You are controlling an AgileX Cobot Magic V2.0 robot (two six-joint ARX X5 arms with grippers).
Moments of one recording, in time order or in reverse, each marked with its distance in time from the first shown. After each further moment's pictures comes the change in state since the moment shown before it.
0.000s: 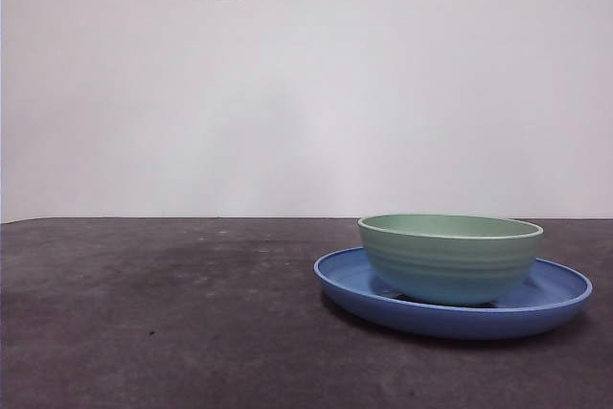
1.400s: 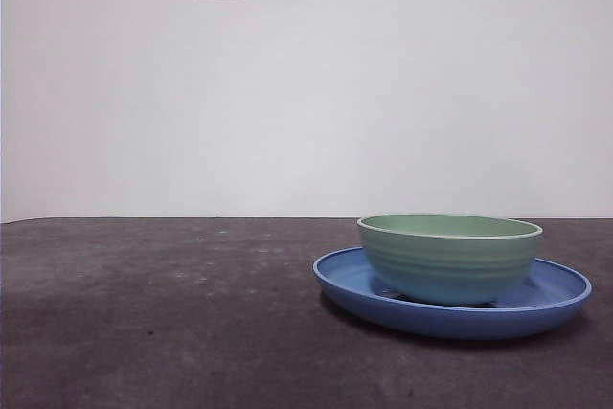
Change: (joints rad) left arm 0.001 -0.850 -1.033 0.338 0.000 0.018; right arm -0.015 0.071 0.001 -0.201 0.242 0.010
